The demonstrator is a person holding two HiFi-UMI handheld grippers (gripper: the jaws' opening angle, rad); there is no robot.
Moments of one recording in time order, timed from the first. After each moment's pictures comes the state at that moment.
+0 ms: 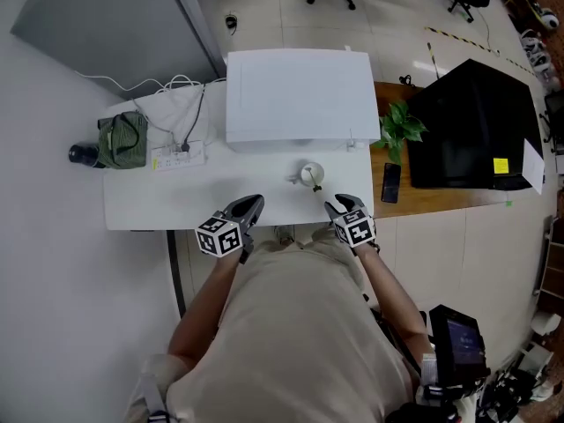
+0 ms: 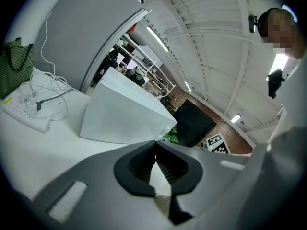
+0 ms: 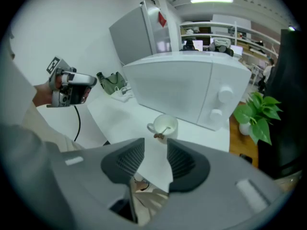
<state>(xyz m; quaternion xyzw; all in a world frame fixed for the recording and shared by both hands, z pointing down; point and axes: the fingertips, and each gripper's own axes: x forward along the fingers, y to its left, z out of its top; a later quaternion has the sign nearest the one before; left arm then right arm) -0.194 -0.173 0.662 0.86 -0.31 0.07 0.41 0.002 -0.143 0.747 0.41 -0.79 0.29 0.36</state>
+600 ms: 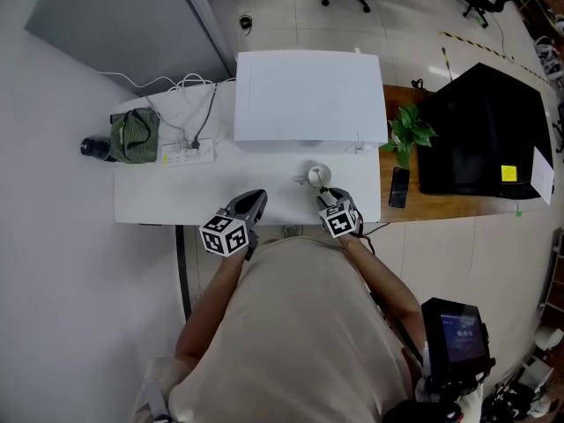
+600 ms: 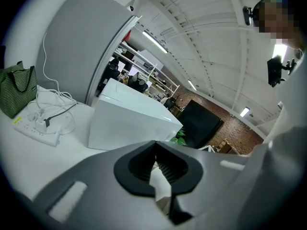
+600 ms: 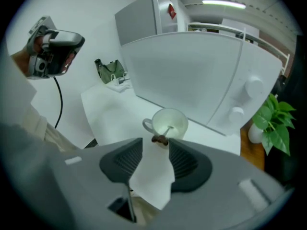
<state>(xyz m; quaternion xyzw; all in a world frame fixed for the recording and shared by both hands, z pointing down) -0.197 -0.183 0.643 0.86 -0.36 0.09 0.37 -0.031 -0.171 0.808 0.40 -0.79 0.24 0.40</state>
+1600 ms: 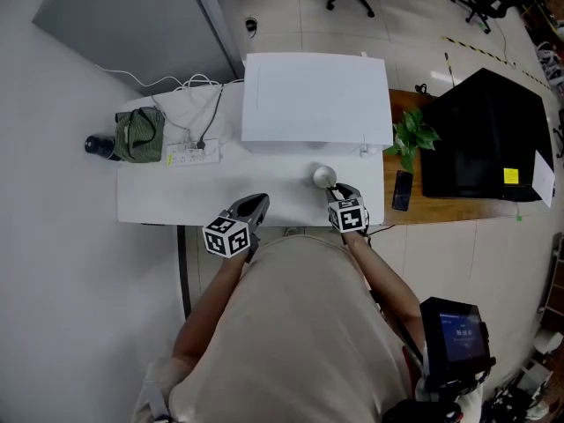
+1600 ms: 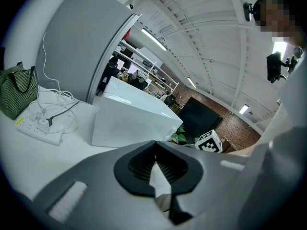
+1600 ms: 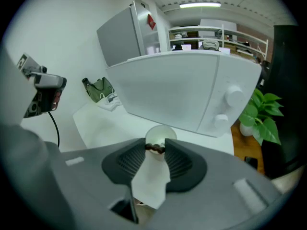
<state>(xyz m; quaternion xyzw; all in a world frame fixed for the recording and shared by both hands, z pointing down) -0.208 -0.173 0.649 0.86 -0.35 0.10 0.37 -0.018 -0.196 0.771 0.47 -0.76 0.29 0.33</state>
